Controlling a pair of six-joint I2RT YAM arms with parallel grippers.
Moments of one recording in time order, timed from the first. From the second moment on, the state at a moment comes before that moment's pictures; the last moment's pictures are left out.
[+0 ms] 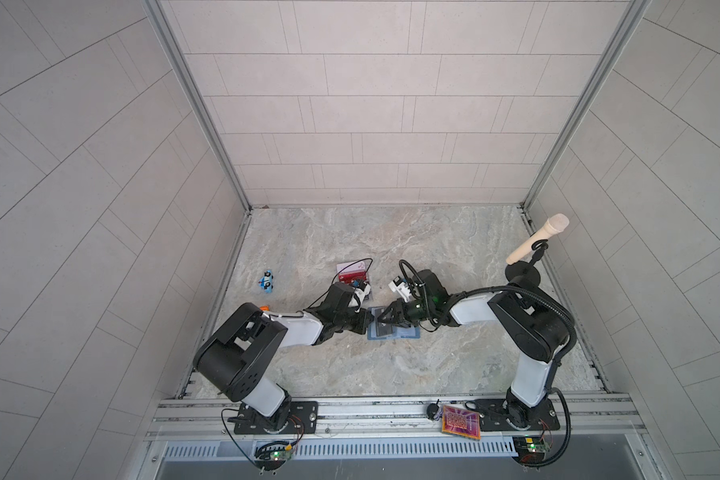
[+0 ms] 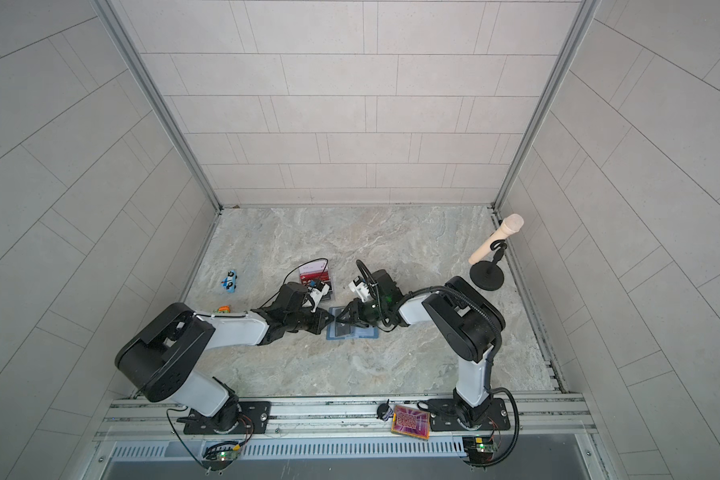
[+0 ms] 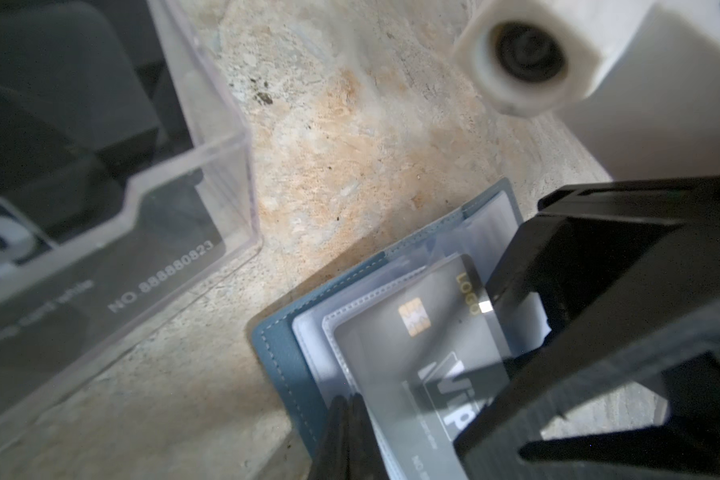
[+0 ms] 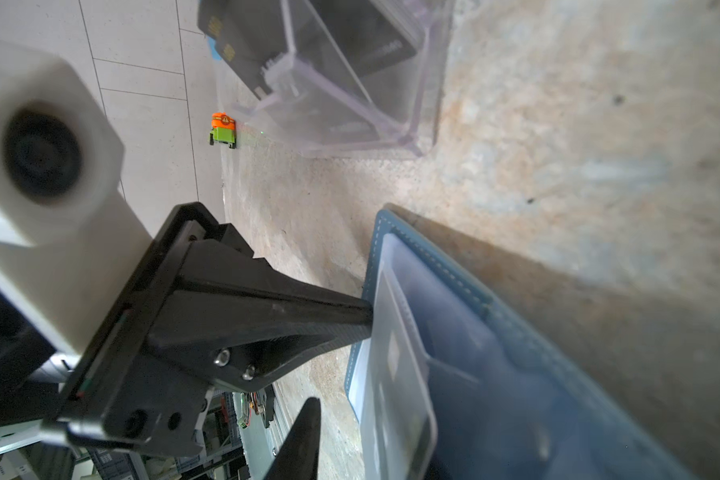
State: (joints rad) left arm -0.58 1.57 0.50 0.23 0.36 -0.34; right arm 0.61 1.85 0.77 0.33 -0.78 0.83
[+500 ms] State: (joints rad) left arm -0.58 1.57 0.51 0.21 0.35 -0.33; right arm 0.60 1.87 0.71 0.47 -0.81 0.90
